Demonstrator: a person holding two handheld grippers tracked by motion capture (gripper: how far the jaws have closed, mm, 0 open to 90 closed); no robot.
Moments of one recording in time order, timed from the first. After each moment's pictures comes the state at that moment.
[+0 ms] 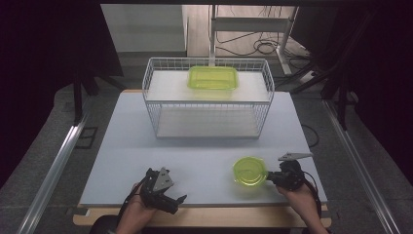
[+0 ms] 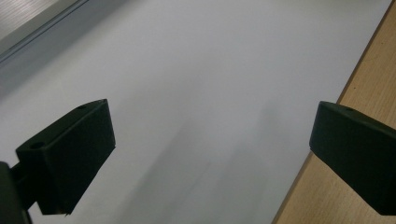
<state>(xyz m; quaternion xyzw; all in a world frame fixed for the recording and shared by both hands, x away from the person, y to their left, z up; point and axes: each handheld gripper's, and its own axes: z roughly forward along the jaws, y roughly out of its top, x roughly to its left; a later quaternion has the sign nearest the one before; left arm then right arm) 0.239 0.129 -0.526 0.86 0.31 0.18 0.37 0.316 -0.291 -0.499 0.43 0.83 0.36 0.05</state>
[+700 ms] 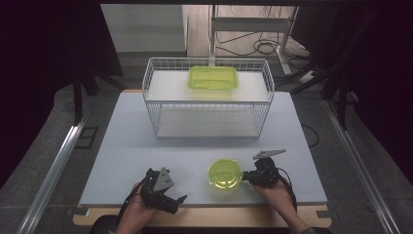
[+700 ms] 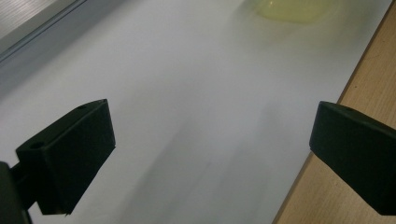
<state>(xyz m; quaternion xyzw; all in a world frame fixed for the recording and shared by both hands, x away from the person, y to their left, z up) 0.239 0.128 -0.526 0.86 0.31 0.18 0.37 0.325 -0.225 -0.510 0.39 0.84 0.38 -0.01</state>
